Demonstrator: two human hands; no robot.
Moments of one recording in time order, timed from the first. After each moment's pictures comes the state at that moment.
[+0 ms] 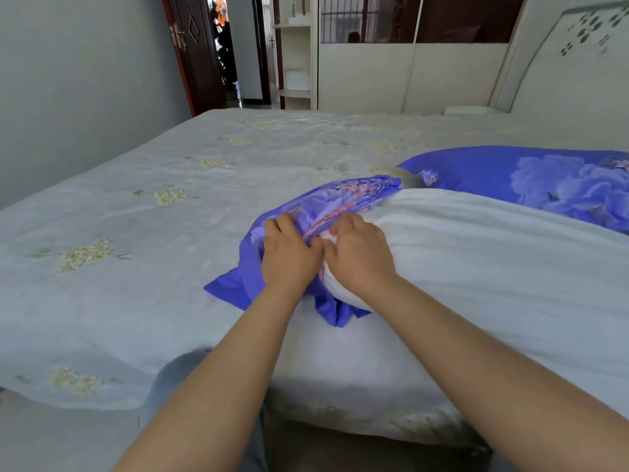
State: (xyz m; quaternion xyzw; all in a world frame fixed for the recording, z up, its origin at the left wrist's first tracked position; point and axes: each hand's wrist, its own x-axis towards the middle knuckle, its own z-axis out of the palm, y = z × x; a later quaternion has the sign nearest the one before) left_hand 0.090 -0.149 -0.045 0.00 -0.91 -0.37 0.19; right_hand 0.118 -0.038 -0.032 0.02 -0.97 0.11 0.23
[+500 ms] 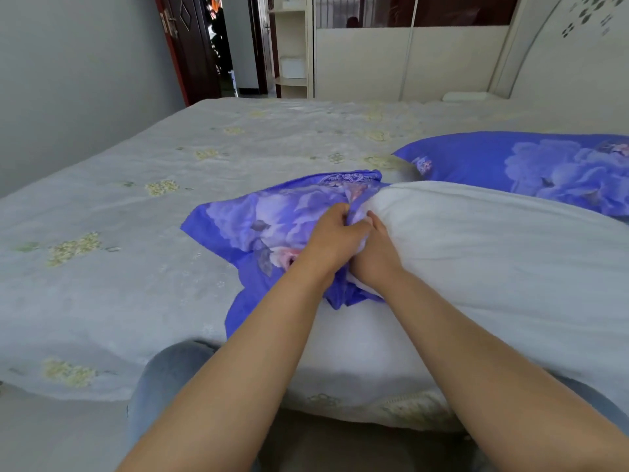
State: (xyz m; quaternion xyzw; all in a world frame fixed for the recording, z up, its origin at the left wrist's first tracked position) left_hand 0.127 -0.084 -0.011 -0.10 -0.77 -0.63 -0.03; right_hand 0.104 0.015 -0.062 0.10 -0.98 0.06 0.16
